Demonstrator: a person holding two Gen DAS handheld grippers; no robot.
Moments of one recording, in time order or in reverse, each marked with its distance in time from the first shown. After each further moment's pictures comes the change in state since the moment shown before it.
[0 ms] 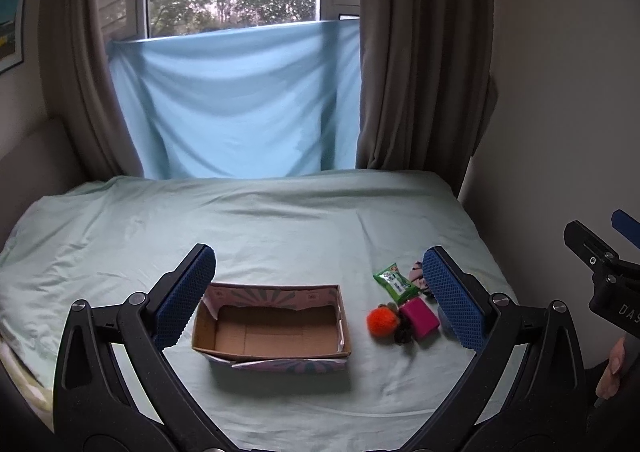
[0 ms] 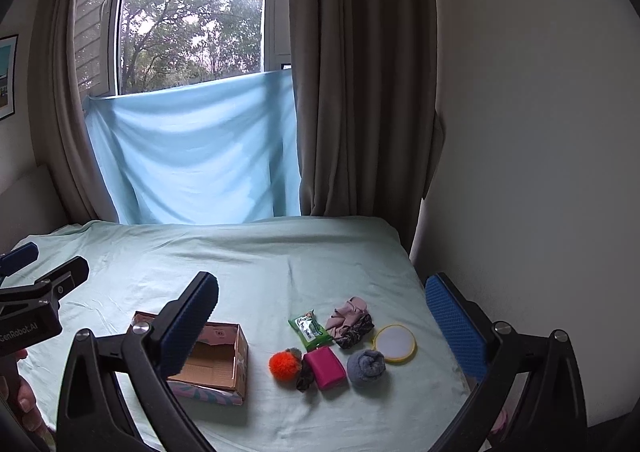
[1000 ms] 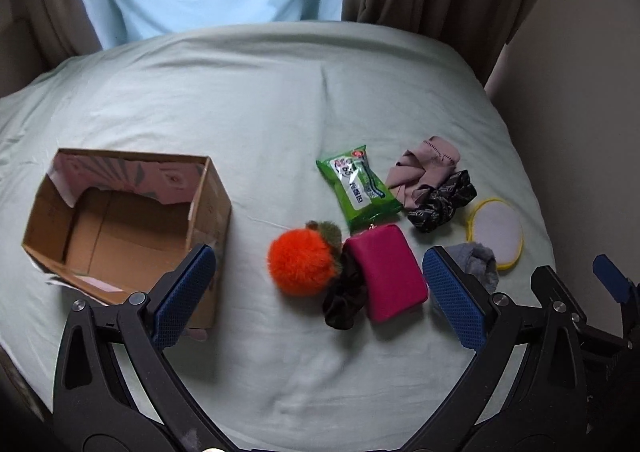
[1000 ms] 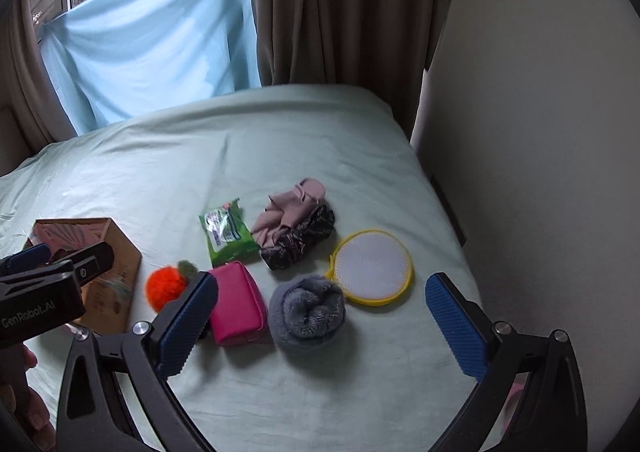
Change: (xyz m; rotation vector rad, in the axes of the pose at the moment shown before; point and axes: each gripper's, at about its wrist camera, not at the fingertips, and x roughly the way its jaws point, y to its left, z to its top) left arm 0.312 -0.159 -0.165 -0.120 0.383 0.041; right arm 0.261 -0.124 -0.172 -0.010 0.335 0.021
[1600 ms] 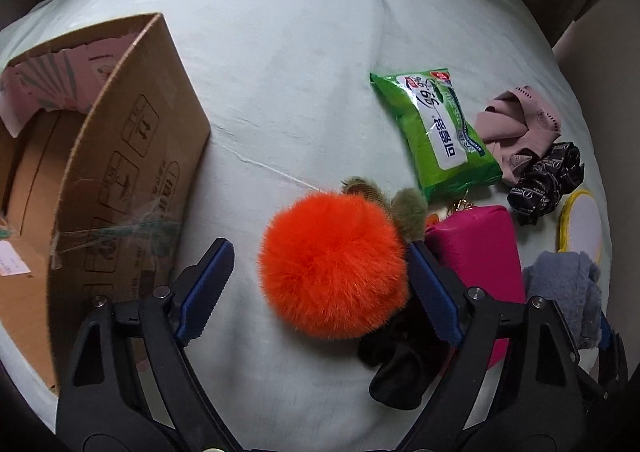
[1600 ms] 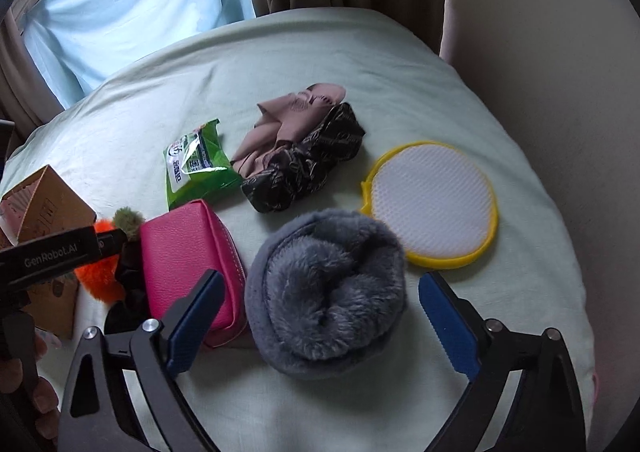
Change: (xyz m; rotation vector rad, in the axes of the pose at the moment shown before) left arm 0.149 0.028 -0.023 -0.122 0.197 0.025; right arm 0.134 0.008 -0.055 0.042 0.123 0.054
